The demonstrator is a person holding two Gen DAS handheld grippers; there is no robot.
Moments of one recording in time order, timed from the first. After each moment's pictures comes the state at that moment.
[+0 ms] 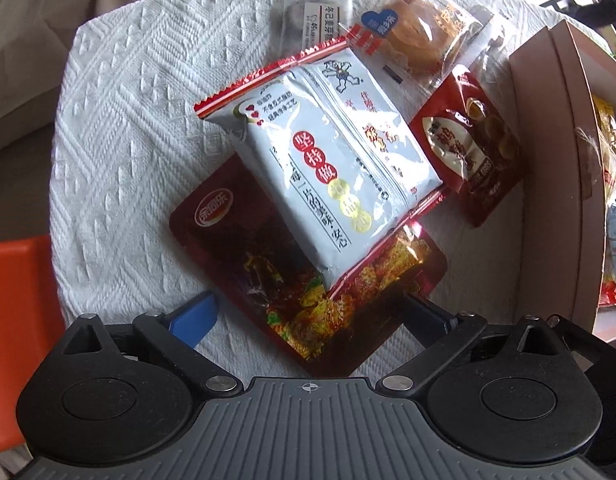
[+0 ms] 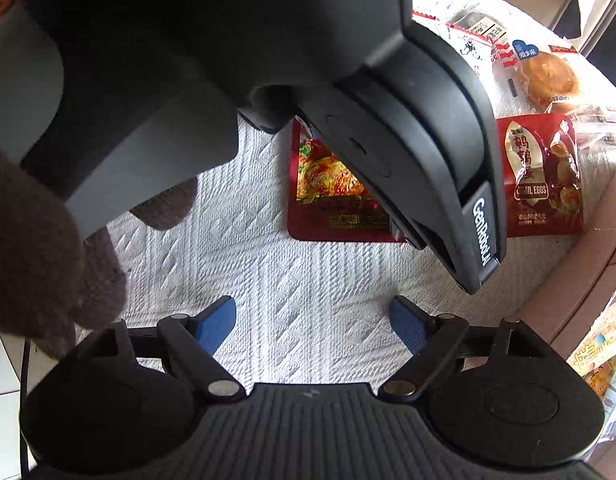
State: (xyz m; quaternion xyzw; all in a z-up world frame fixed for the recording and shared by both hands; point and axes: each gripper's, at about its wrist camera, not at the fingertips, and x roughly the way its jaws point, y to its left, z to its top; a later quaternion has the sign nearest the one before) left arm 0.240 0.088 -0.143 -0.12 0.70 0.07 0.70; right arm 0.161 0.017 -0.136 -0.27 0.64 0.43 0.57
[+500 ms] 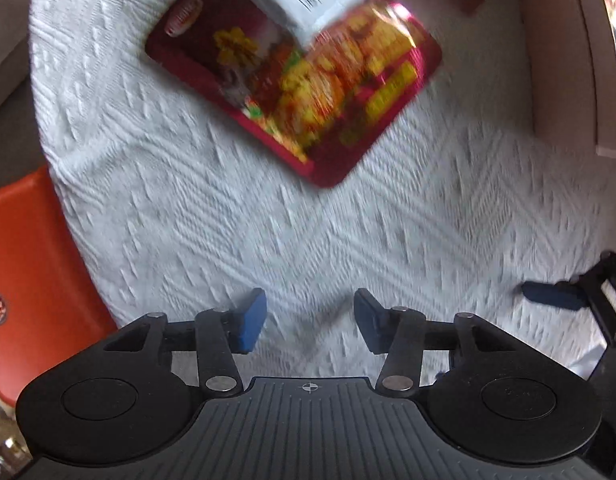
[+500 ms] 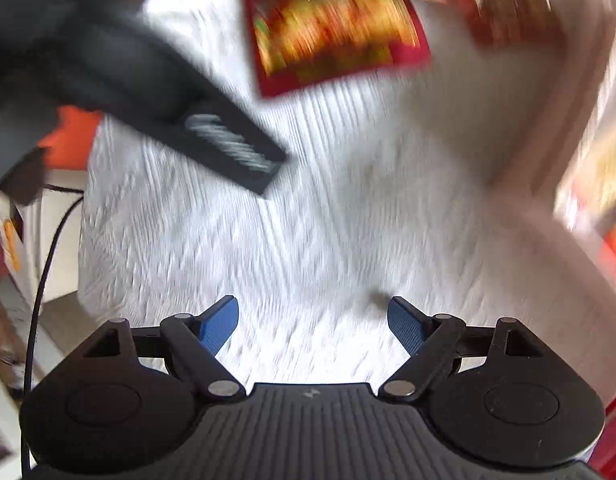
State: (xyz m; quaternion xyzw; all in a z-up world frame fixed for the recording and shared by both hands) left arm 0.181 0.054 -0.156 -0.05 0.83 0.01 0.56; right arm 0.150 -0.037 -0.151 -0.19 0.79 0.32 0.49
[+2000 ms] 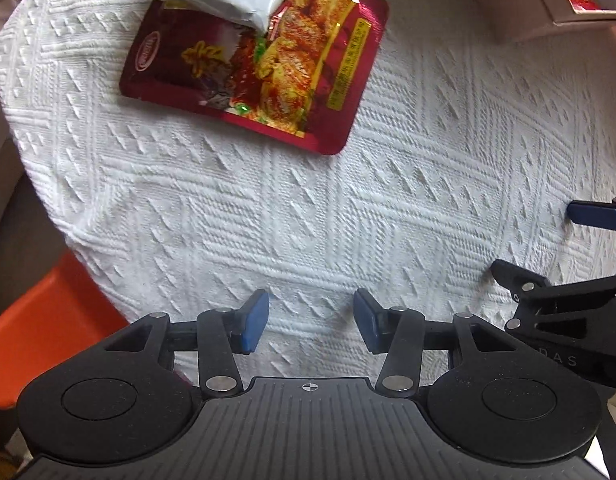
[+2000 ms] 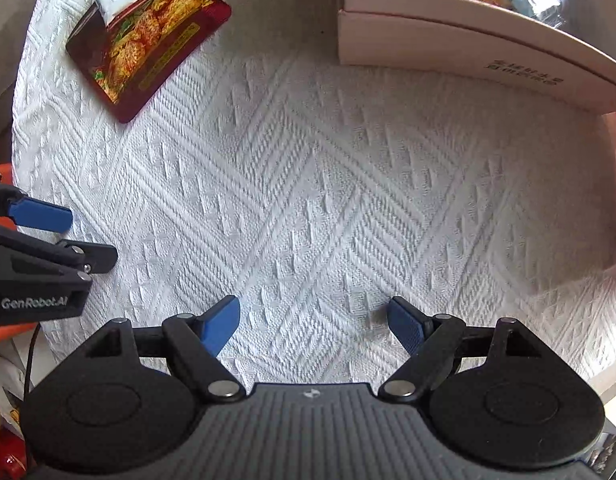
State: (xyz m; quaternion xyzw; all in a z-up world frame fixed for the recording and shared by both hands) left arm 0.163 0.059 -0.147 0.07 0.79 -0.09 0.60; right arm 0.102 -0.075 -0.149 -0.08 0.78 0.09 0.62
